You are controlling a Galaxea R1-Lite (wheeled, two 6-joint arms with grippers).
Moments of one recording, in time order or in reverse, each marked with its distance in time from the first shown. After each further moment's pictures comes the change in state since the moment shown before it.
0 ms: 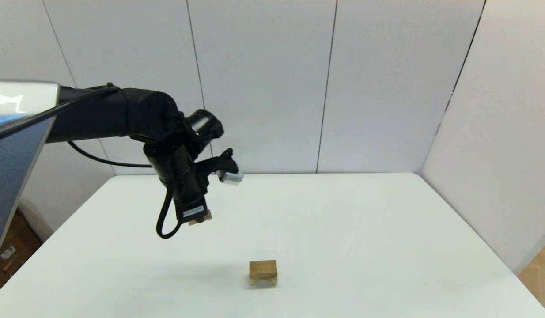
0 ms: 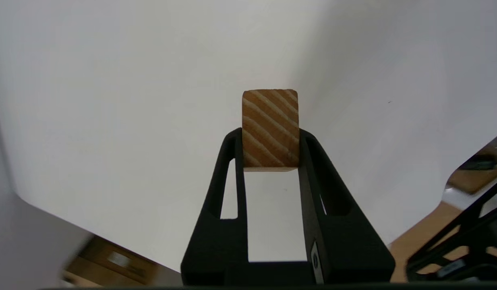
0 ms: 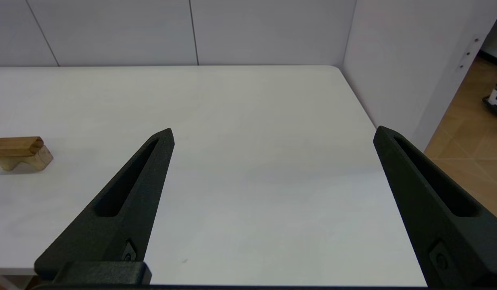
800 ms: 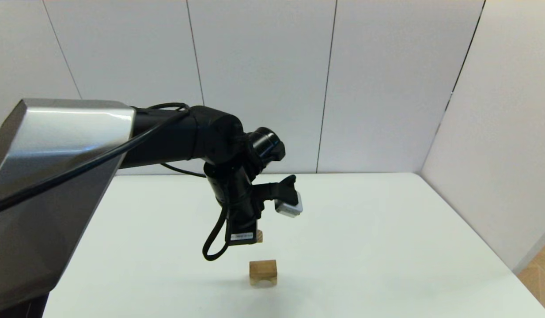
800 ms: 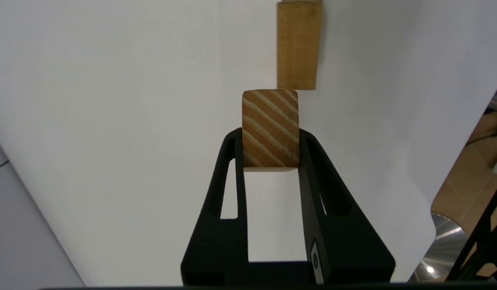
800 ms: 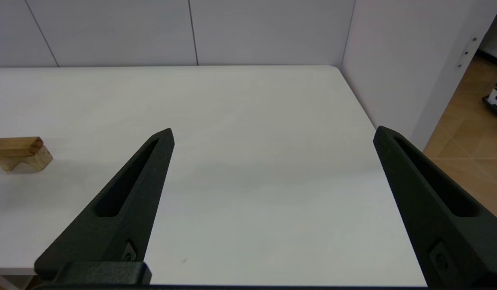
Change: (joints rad) left arm -0.236 0.114 -0.103 0.010 -0.057 0.102; right arm 0.000 0.000 0.000 0.000 0.000 0.000
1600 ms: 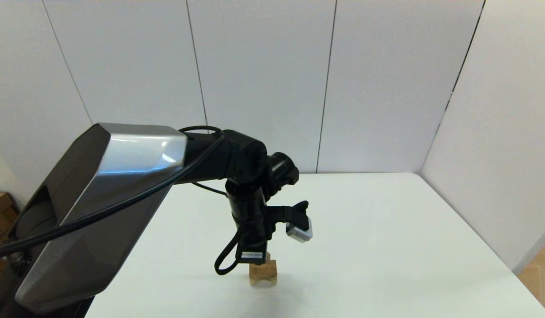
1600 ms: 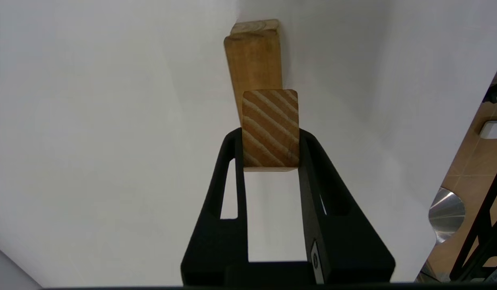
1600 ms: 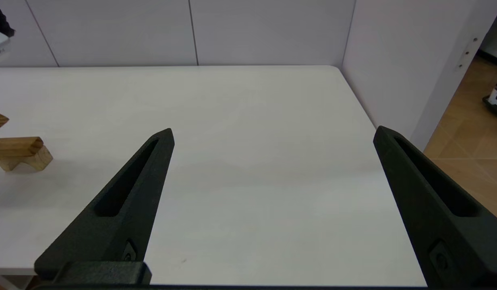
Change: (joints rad) left arm -0.031 0.119 -0.037 0.030 -0.039 0.055; right arm 0.000 0.000 0.000 0.000 0.000 0.000
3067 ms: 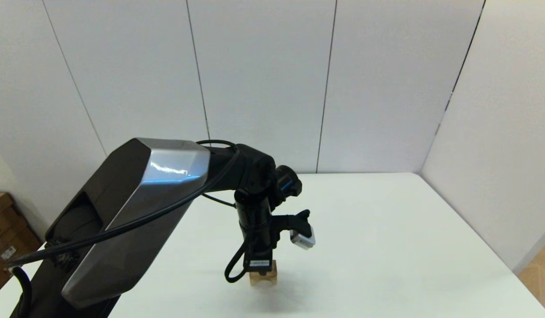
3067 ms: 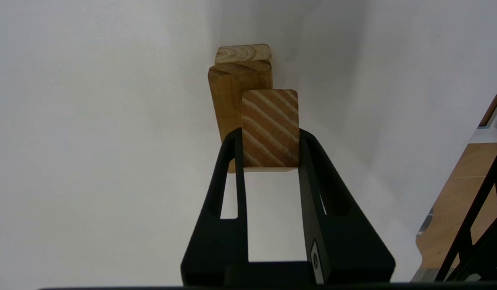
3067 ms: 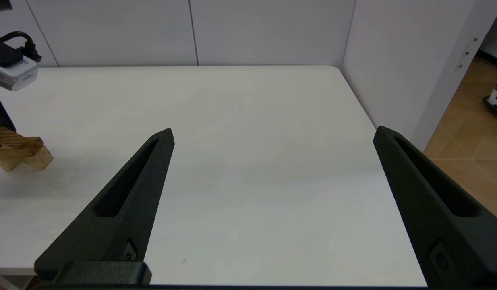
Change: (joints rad) left arm 0.001 0.086 -0.031 0.000 -0.046 -0.050; right arm 0.000 0.000 0.000 0.000 0.000 0.000
